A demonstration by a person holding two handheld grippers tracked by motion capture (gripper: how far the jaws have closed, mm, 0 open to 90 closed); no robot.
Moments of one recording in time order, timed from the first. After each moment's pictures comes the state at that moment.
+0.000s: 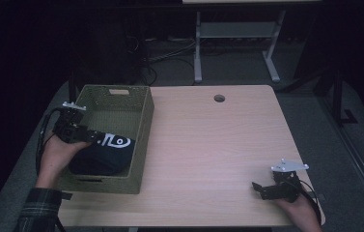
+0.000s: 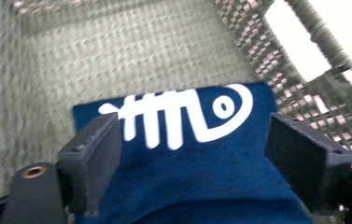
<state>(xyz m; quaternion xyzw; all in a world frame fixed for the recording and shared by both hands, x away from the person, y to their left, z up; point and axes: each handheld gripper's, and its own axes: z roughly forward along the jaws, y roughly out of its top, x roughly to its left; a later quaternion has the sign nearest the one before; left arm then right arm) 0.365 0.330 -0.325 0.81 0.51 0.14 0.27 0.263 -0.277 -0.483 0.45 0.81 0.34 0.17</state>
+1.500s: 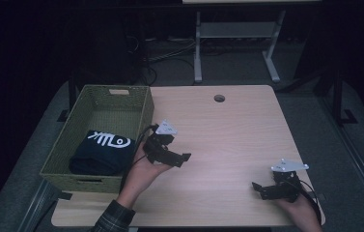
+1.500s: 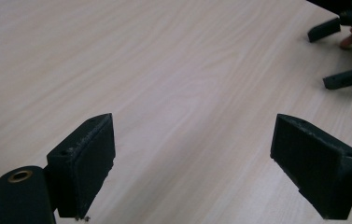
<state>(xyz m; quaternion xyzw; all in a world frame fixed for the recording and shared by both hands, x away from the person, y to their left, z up) 0.327 0.109 -0.374 0.87 0.31 0.10 0.38 0.263 -0.277 -0.483 0.45 0.81 0.34 0.17</state>
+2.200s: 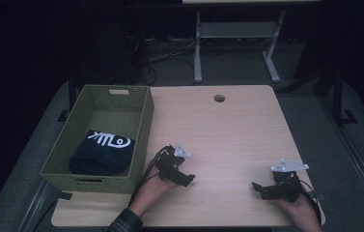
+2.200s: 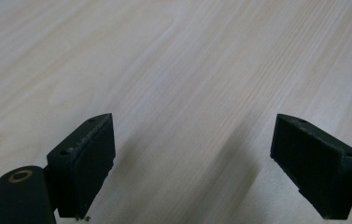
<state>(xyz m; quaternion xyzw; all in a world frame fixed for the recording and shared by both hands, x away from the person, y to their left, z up) 0.321 0.090 -0.456 0.91 0.29 0.08 0.30 0.263 -0.277 -0.483 0.45 0.81 0.34 0.17</state>
